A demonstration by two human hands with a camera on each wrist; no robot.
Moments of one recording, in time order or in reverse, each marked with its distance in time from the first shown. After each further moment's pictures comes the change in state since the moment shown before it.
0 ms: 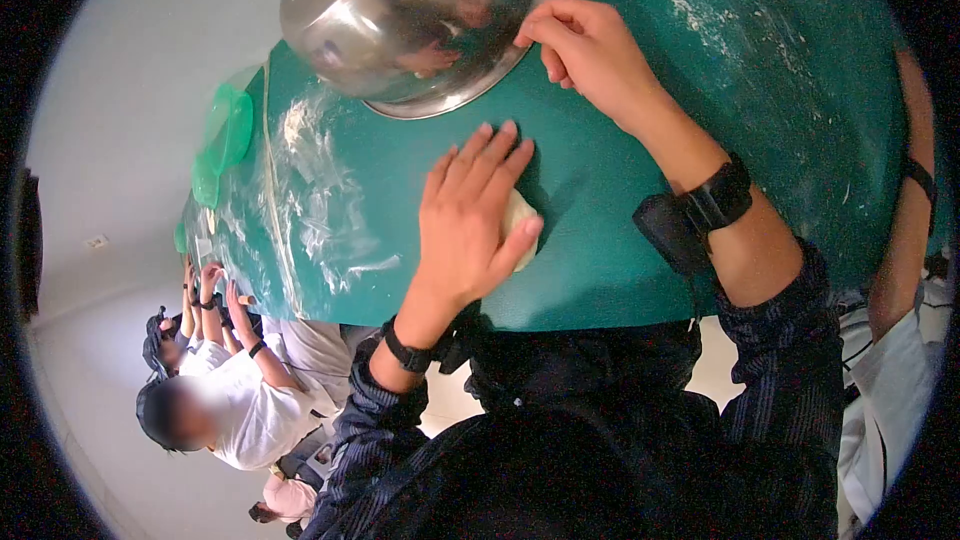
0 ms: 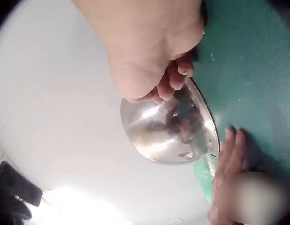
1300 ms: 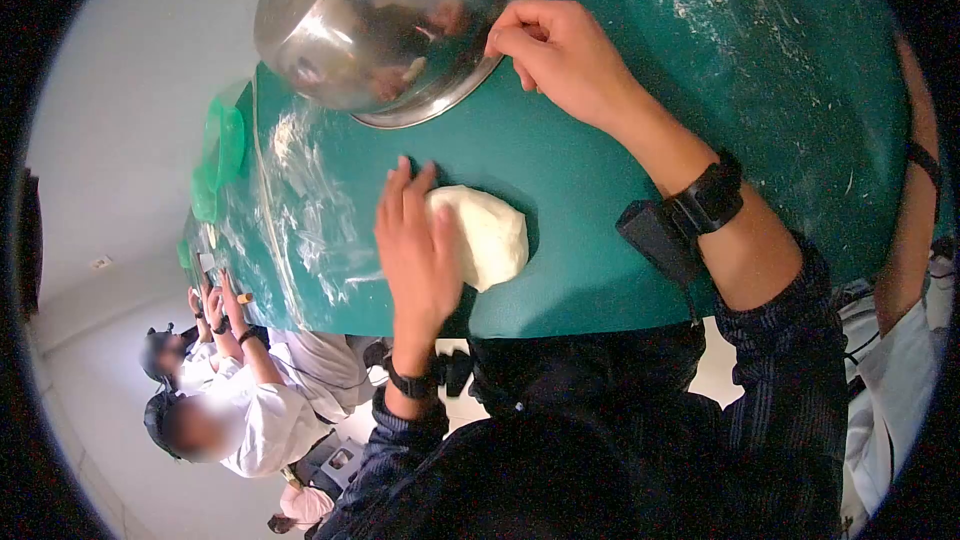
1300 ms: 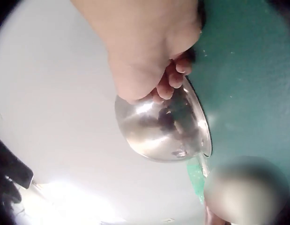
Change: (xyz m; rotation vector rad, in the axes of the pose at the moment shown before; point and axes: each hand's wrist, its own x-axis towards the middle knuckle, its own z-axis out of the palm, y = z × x) left_hand -0.035 -0.010 0.009 0.020 0.214 -0.394; right_hand 0.002 0.009 0.002 -0.066 -0.036 -0.092
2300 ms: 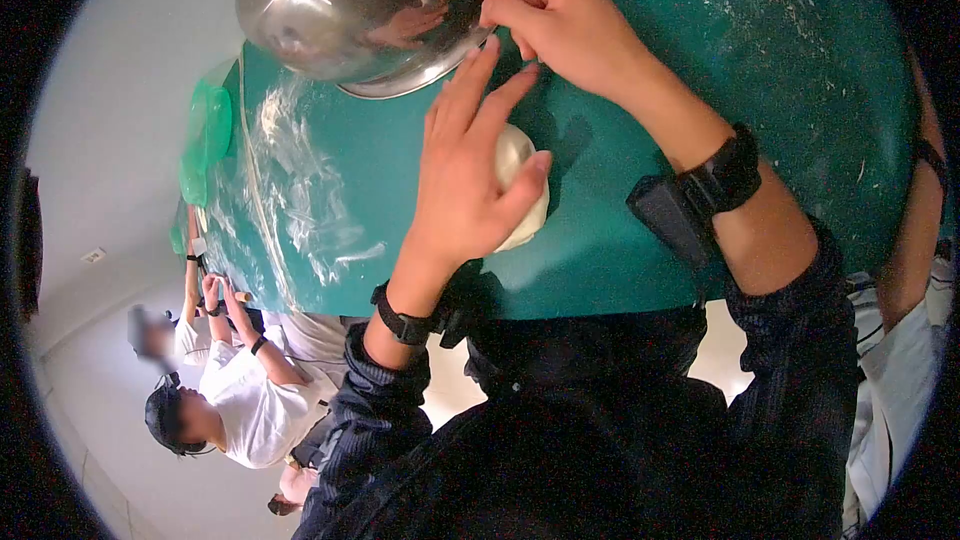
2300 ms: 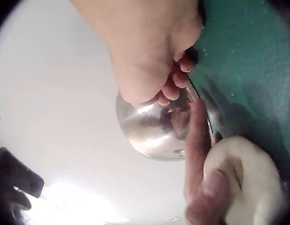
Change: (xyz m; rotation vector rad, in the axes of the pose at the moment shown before) left_hand 0.057 0.034 0.022 -0.263 -0.130 0.354; right_hand 0.002 0.008 0.002 -0.018 -0.042 -0.067
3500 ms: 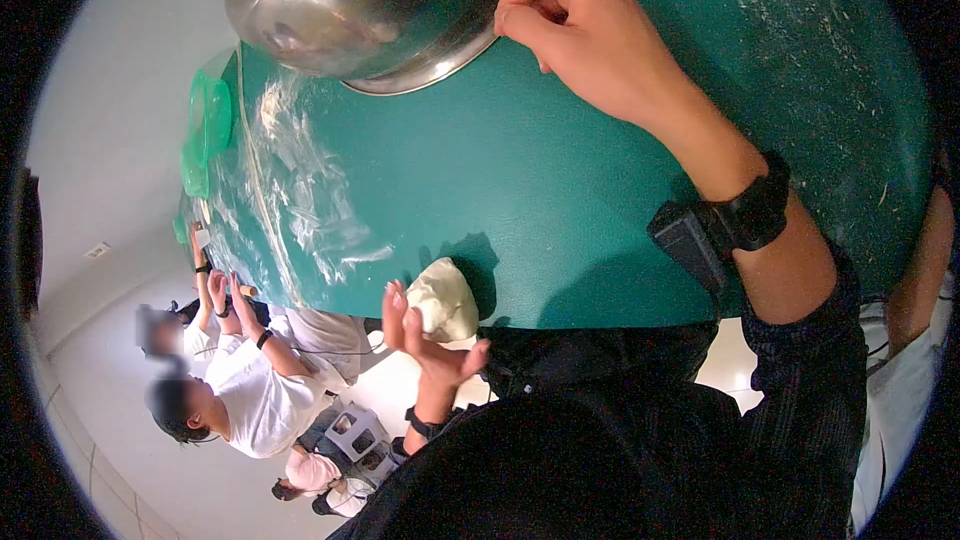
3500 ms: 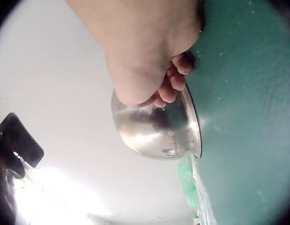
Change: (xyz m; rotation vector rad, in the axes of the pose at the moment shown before) left_hand -0.234 0.012 -0.006 0.165 0.304 -0.183; right_hand -0.007 -0.005 0.007 -0.194 -0.023 0.037
